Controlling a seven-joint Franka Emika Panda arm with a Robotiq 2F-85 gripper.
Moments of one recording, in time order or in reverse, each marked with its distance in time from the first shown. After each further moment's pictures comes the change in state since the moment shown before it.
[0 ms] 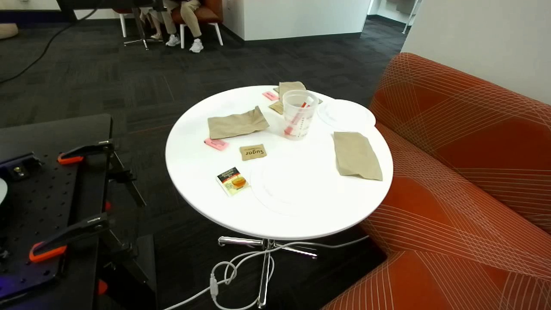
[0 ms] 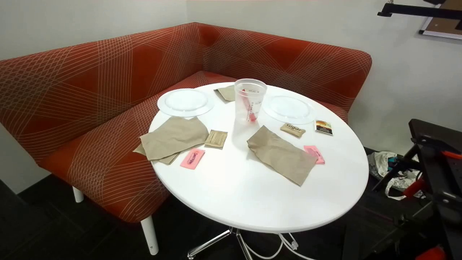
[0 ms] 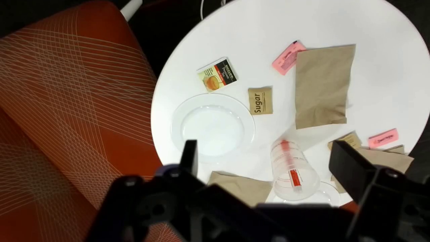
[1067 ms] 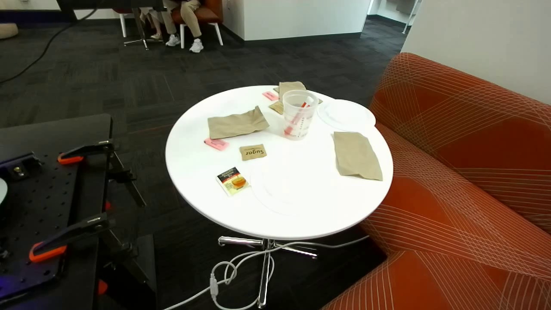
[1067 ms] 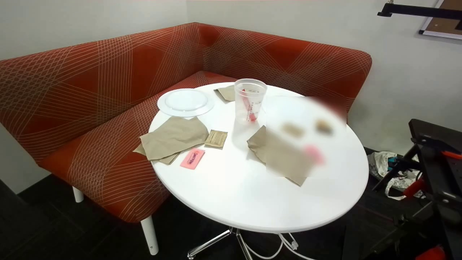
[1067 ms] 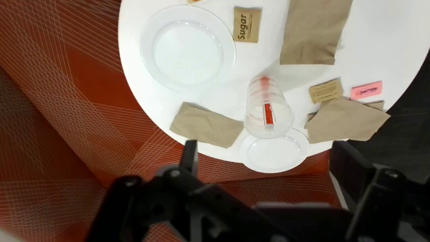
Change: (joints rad) arm 0.006 0.243 0.032 0.135 -0.040 0.278 -0.084
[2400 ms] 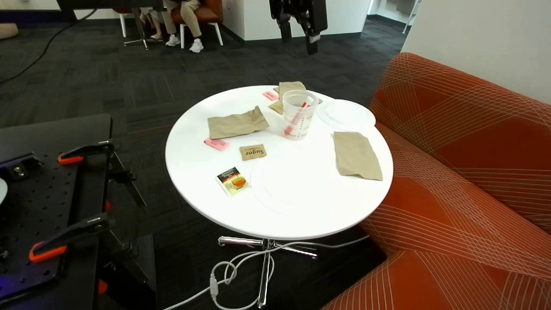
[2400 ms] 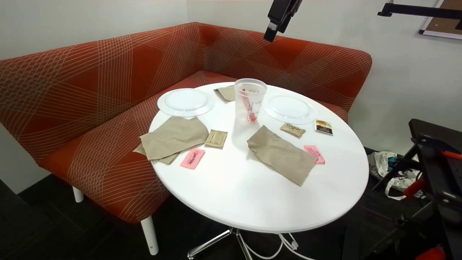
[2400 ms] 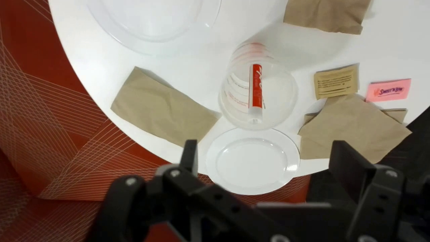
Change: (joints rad) arm 0.038 0.652 -0.013 0.459 -0.021 0.081 -0.131
